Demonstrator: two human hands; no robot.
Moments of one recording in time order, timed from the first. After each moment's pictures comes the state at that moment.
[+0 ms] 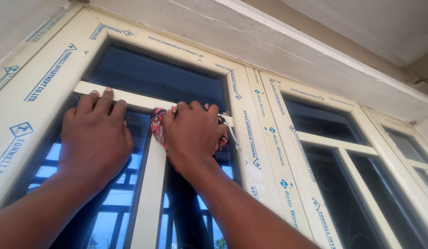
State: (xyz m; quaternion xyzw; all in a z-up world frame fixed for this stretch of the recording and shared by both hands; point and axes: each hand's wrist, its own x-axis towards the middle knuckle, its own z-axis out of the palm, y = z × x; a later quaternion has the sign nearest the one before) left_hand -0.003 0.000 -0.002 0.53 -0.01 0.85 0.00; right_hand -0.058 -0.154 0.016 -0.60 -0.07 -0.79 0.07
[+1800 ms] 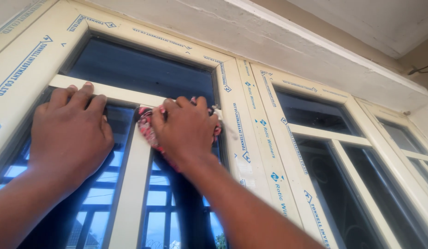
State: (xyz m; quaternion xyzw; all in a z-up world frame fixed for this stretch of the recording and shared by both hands) left_hand -0.004 -0.002 -0.007 0.48 -0.01 0.88 -0.01; right_hand -0.048 -0.187 0.018 -0.56 -0.13 -0.82 0.02
